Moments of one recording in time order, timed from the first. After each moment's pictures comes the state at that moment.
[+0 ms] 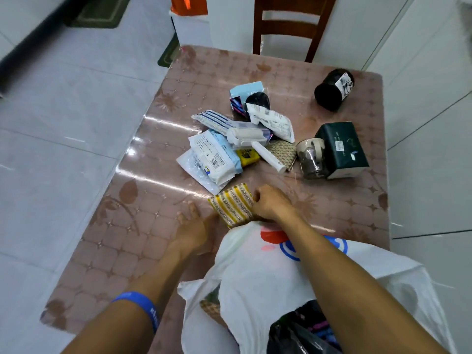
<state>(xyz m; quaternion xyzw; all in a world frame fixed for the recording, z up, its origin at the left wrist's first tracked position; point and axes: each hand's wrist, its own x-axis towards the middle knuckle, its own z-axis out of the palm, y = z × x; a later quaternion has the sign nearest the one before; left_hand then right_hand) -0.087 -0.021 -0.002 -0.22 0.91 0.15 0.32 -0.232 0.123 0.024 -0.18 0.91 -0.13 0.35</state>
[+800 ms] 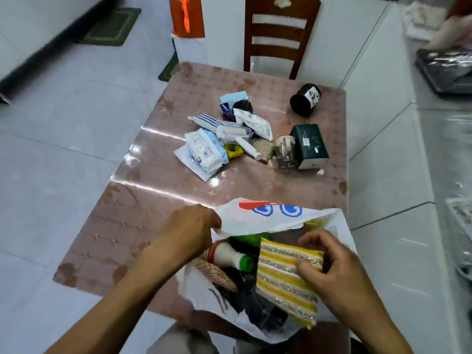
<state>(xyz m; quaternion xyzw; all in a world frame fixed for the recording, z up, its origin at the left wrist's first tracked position) -0.009 0.065 0.188 -0.08 0.98 0.10 0.14 -0.042 0.323 0.216 -0.09 0.88 -0.42 0.21</state>
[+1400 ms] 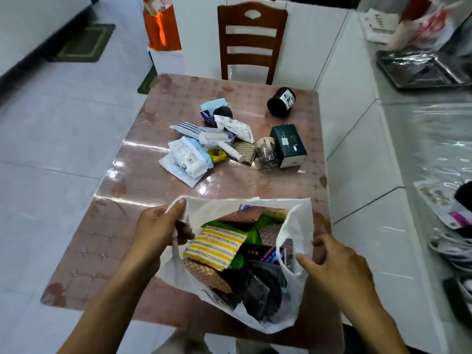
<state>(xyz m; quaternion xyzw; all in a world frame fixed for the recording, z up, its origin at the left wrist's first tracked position) 0.012 0.059 0.198 -0.40 0.70 0.59 -0.03 -0.036 0.349 0.201 -0.02 0.97 -0.15 0.19</state>
